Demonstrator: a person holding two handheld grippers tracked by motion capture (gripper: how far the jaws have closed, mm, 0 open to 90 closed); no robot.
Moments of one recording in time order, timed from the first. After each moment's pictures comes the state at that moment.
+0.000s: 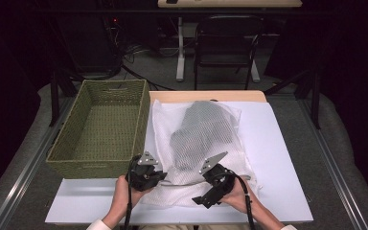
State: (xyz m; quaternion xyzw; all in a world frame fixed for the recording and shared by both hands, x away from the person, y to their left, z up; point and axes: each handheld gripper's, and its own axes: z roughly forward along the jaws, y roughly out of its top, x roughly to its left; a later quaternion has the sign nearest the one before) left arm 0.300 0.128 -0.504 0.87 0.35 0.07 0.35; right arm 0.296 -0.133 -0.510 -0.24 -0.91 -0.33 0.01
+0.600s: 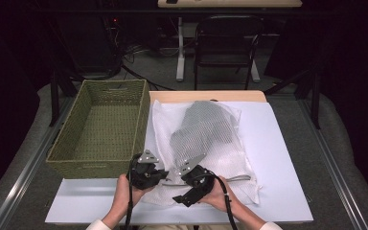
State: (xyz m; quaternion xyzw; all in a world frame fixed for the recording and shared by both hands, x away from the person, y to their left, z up) left arm 0.303 0.125 -0.500 0.86 0.34 0.06 0.36; right arm 0.299 -0.081 -0.519 -0.20 -0.91 -0.36 0.01
